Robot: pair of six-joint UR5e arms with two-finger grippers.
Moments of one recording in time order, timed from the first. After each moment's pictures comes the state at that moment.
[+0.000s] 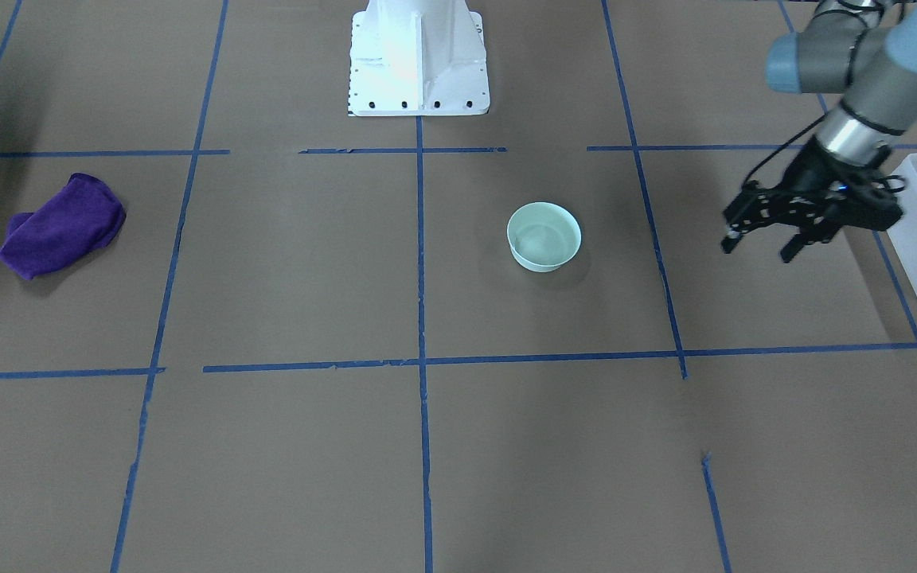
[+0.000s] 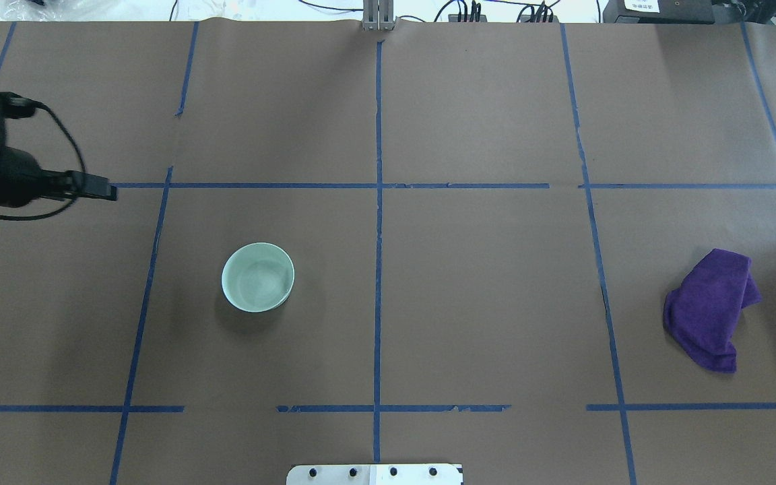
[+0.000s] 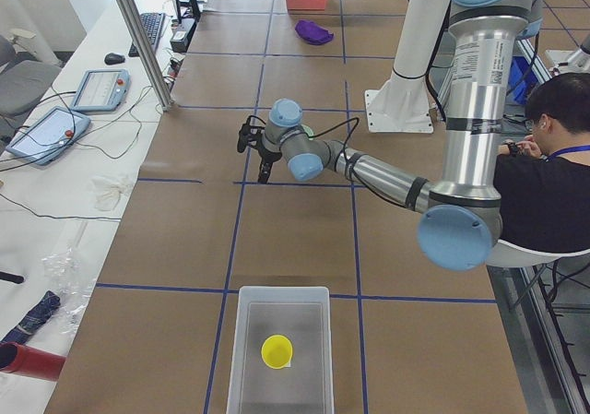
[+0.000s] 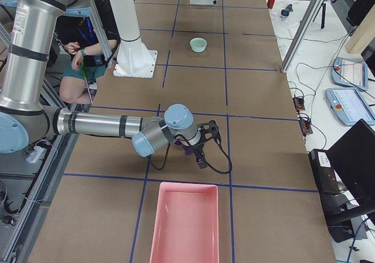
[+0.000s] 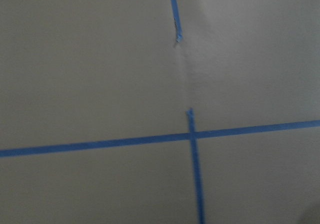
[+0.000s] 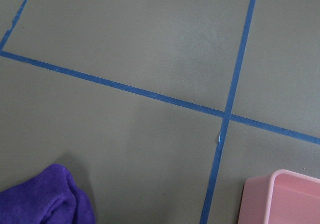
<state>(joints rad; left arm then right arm) -0.83 -1.70 -1.85 -2.11 -1.98 -1.09 1.44 -1.85 1.78 -0.96 2.31 0.20</state>
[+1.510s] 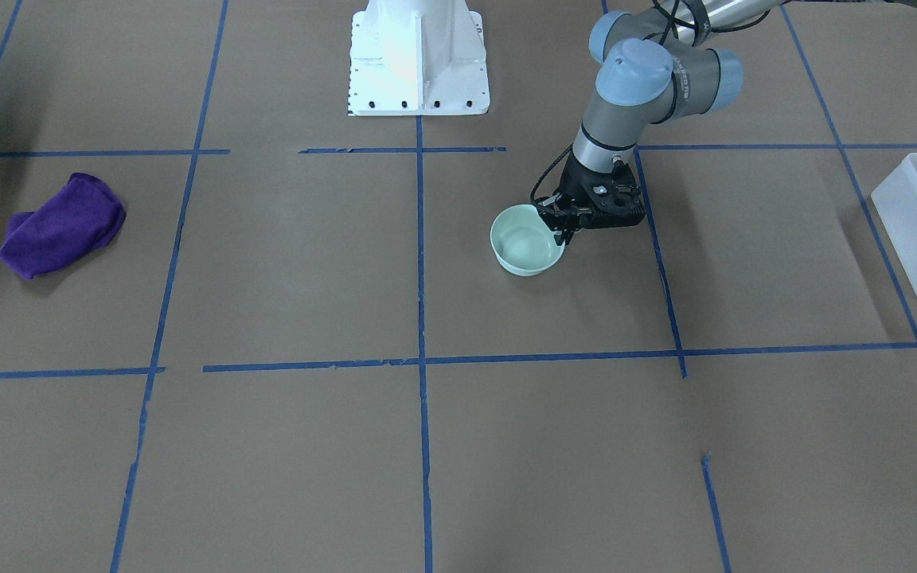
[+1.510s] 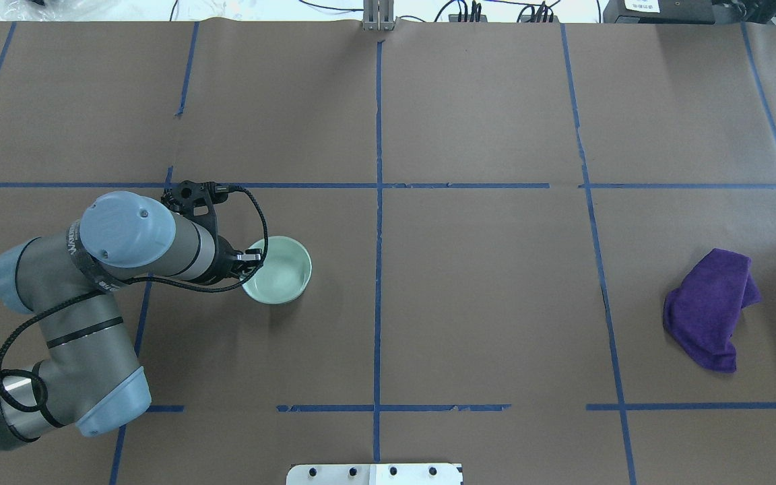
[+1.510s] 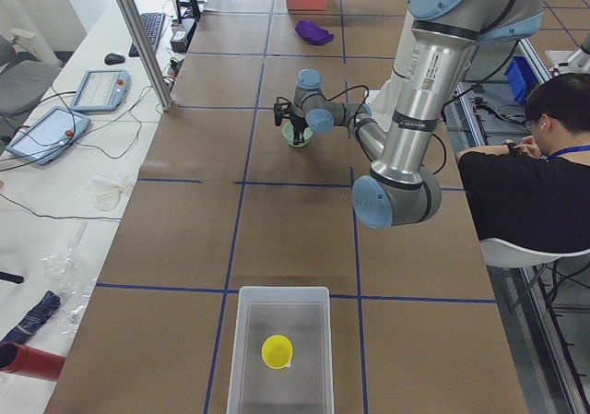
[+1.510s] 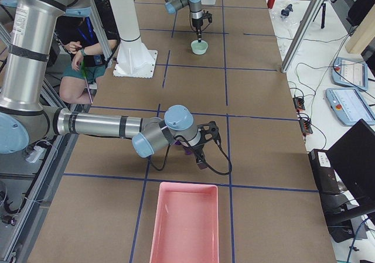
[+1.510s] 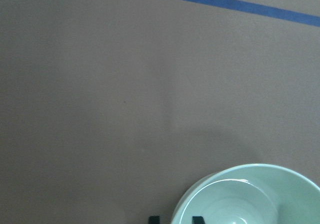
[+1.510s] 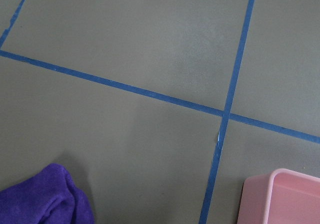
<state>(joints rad) -0.53 -1.92 -1.82 -1.87 -1.82 -1.36 1.44 -1.85 1.78 -0.96 2.31 0.20</state>
